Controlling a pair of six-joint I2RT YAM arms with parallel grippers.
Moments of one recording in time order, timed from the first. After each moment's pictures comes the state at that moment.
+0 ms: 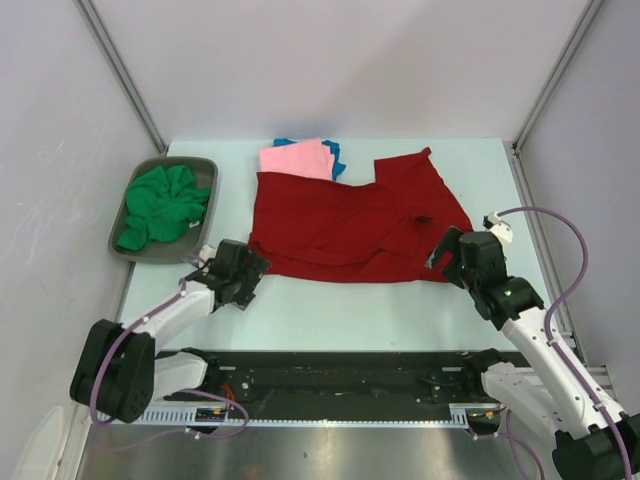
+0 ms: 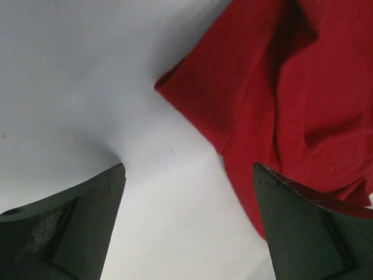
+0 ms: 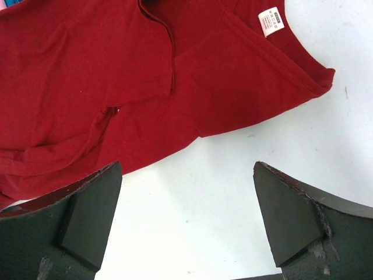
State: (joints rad) left arm -0.34 1.15 0.47 -0.29 -0.16 -1.34; right arm 0.36 0.79 0.70 -0.62 0.30 0.75
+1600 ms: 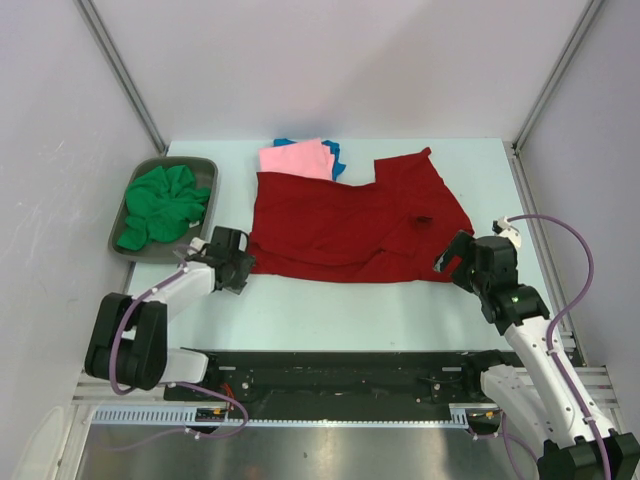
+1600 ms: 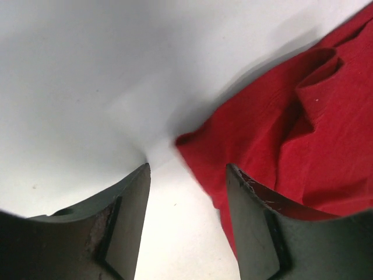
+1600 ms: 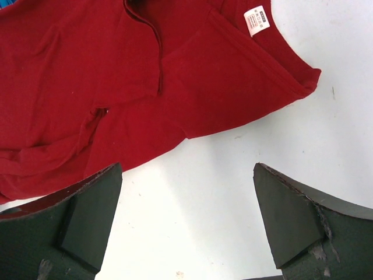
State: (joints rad) left arm -0.22 1.33 0.59 -0.33 -0.22 -1.33; right arm 0.21 0.72 0.64 -0.59 0.17 0.67
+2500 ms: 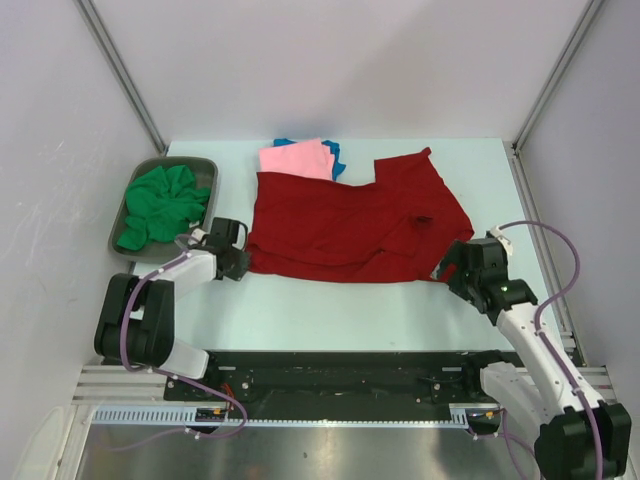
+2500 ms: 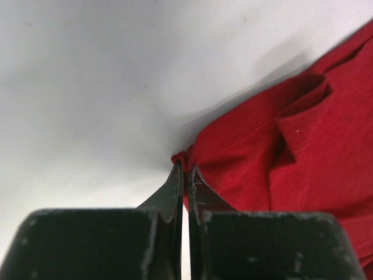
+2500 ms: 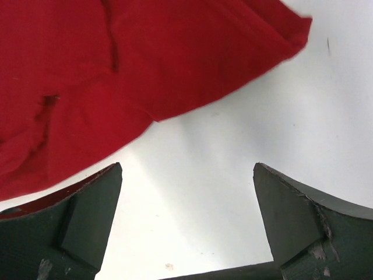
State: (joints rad) left arm -0.18 1.46 0.68 -0.30 -0.21 -1.25; right arm 0.18 0.82 0.61 -0.61 0.15 0.72
